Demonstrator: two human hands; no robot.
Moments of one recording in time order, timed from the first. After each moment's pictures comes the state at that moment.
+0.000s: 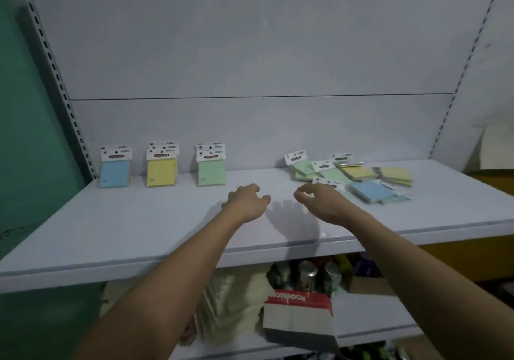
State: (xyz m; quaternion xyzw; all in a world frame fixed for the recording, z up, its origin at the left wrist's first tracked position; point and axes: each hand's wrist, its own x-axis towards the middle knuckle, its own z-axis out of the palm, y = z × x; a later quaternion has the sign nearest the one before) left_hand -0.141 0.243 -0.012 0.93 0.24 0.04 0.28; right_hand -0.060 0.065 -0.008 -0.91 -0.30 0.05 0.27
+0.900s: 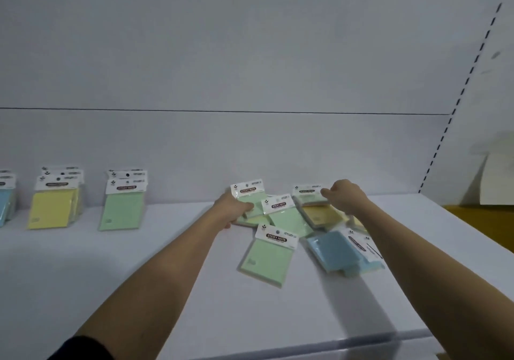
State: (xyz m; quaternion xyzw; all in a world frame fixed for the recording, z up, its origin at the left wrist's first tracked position) left_hand 0.100 0.220 -0.029 0.83 0.30 0.06 0.47; right_hand 0.240 -0.007 -0.009 -0.95 -0.15 0.03 0.26
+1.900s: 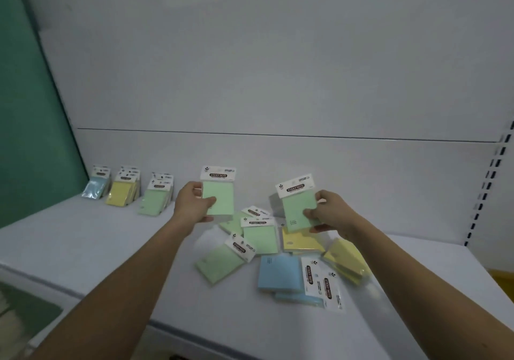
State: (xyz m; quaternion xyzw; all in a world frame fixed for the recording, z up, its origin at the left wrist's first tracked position) left_hand 0.067 0.134 0.022 0.65 0.43 0.41 0.47; right_hand 0.296 -0.052 0.005 -0.72 -0.31 0.30 0.55
